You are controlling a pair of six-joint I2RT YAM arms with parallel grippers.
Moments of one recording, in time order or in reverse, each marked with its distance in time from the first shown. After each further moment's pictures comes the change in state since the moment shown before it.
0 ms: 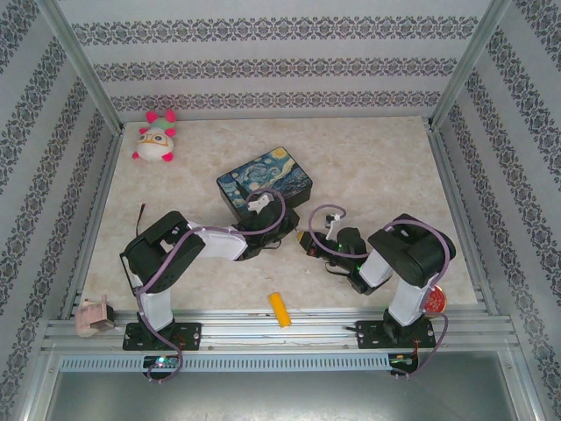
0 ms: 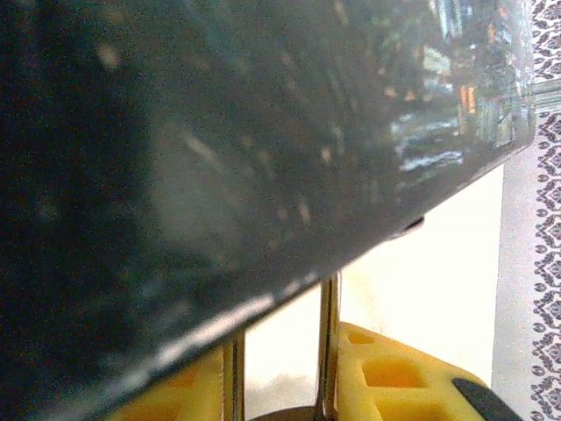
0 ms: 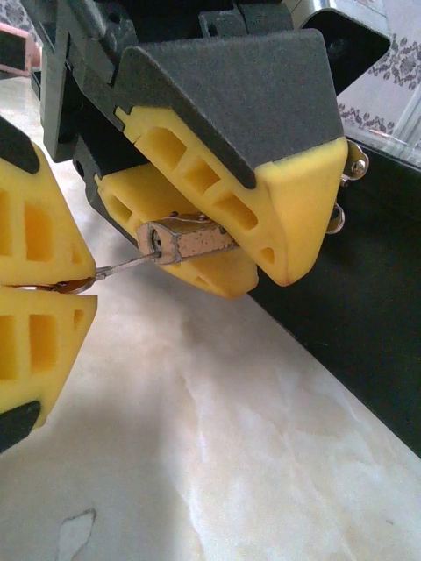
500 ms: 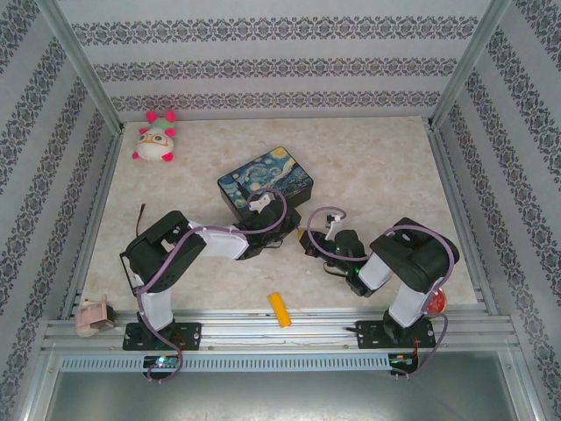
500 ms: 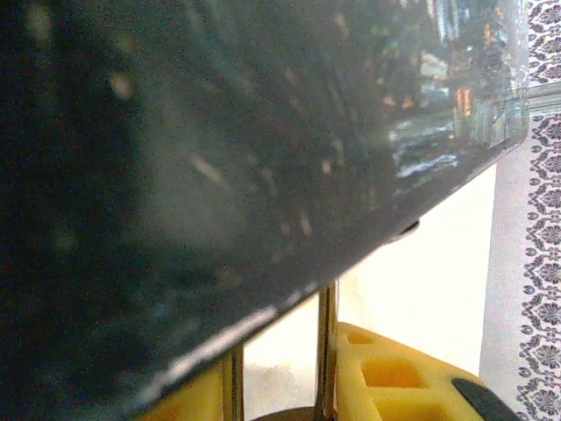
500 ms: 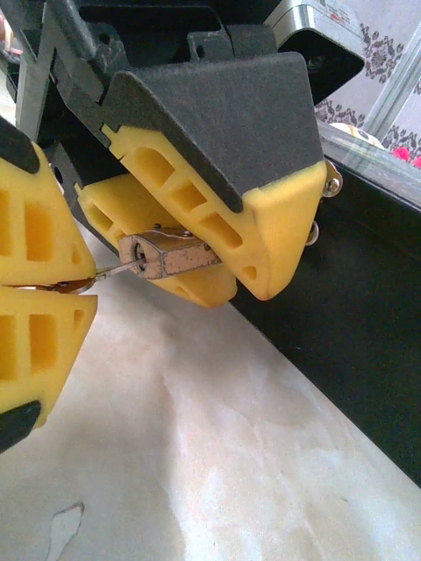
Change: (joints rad) left arm -0.002 0.008 0.017 -0.006 0.008 -0.021; right arm 0.046 -0.037 -0.006 -0.016 0.115 -0.003
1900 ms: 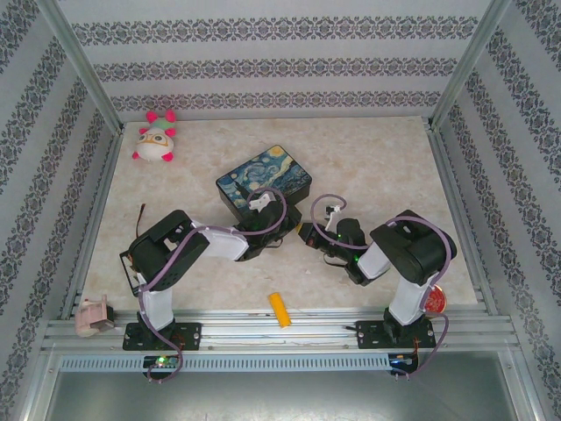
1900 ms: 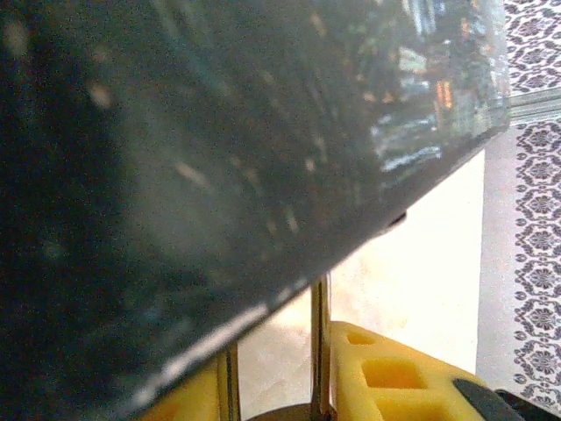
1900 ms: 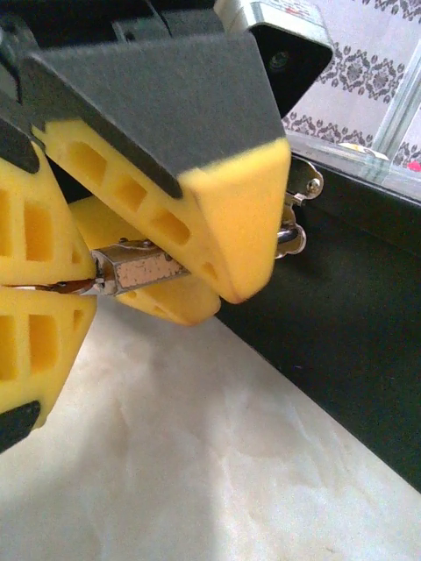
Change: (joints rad) left arm 0.003 0.021 -0.029 0.121 -0.005 0.027; right arm -0.101 0.051 0.091 -0.037 -0.198 0.062
